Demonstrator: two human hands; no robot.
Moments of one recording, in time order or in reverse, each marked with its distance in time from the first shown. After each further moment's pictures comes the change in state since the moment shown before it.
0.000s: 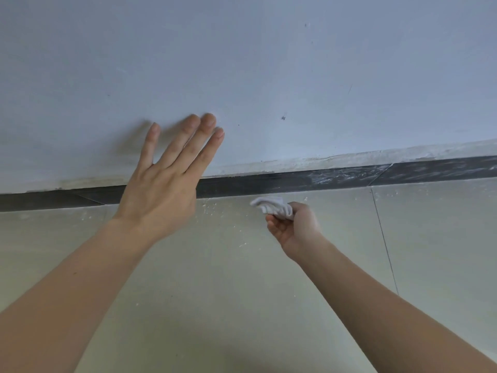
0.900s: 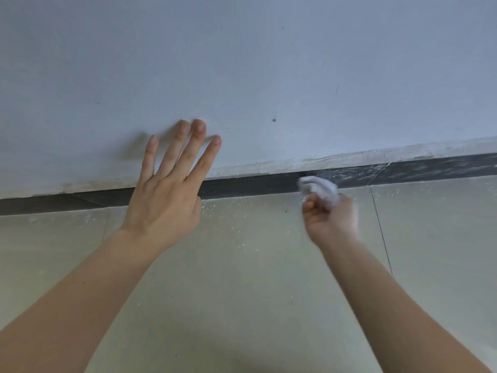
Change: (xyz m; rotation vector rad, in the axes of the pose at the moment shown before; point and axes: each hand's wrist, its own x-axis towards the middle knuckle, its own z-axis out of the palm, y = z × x) left_hand 0.003 0.018 -0.008 -0.034 -0.084 -0.095; right_hand -0.004 -0.043 -0.028 0.296 -0.122 -0.230
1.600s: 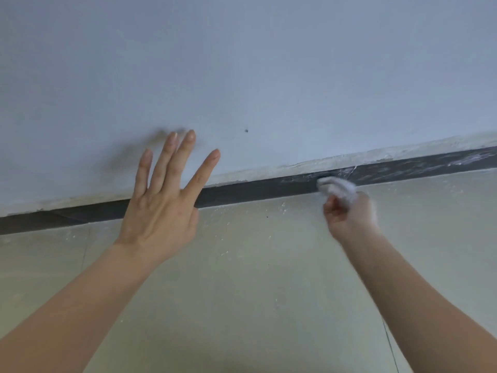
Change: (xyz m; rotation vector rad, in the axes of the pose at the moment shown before) left_hand 0.006 0.022 -0.010 -0.034 0.106 0.034; right_hand -0.003 -0.051 -0.029 -0.146 0.171 -0.134
